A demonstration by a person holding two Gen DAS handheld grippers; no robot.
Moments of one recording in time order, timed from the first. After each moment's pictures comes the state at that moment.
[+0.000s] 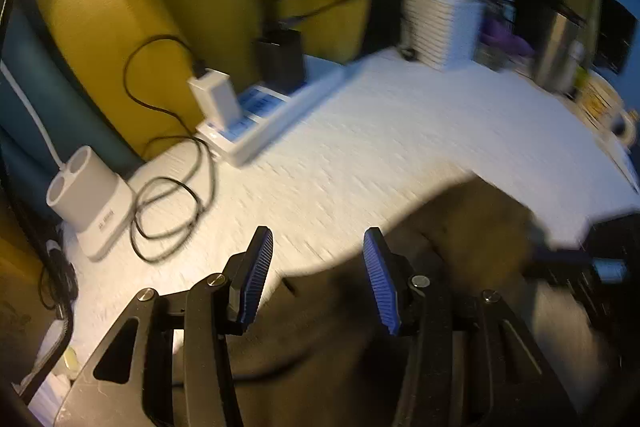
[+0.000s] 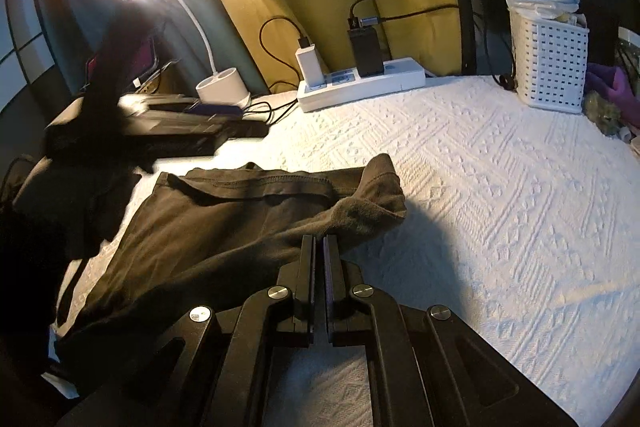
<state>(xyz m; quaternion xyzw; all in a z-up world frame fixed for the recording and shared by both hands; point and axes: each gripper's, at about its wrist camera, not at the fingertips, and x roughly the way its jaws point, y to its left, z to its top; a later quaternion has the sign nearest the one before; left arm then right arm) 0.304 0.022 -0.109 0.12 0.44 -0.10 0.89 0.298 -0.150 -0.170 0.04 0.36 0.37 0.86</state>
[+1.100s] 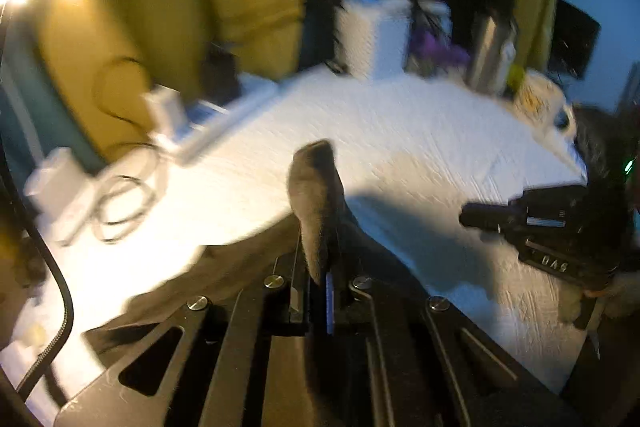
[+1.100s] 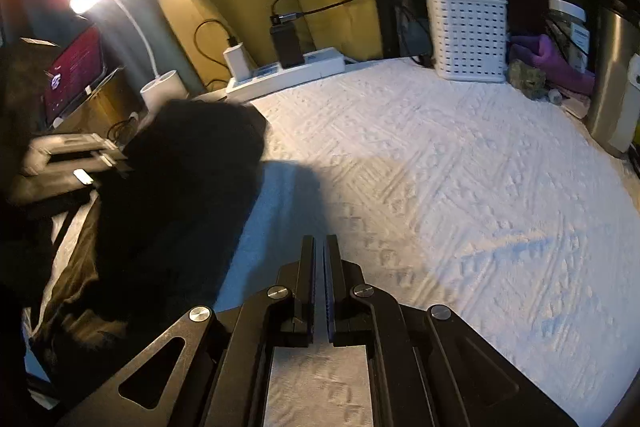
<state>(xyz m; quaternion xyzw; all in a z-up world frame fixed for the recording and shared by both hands) 0.261 -0.003 -0.084 0.09 0.40 -0.14 0.90 0.292 -0.197 -0.184 0.03 0.38 0.29 0.88</state>
